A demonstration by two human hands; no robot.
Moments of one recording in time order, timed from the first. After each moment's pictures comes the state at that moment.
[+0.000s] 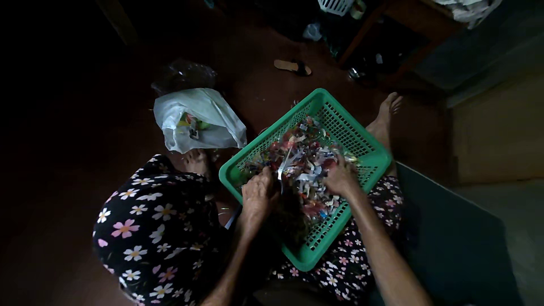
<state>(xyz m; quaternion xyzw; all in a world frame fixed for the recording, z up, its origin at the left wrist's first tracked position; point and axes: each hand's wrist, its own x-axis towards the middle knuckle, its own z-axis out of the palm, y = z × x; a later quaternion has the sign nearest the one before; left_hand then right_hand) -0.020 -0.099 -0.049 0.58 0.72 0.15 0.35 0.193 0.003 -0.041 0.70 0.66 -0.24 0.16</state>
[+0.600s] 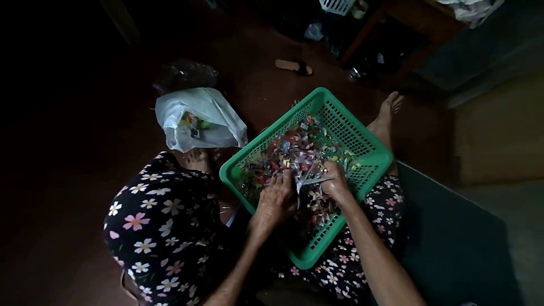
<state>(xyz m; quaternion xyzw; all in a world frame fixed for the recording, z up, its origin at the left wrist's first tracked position) 0.004 -0.102 -0.058 0.67 0.61 0.16 0.40 0.165 -0.024 -0.033 0.70 0.62 -0.34 -0.07</state>
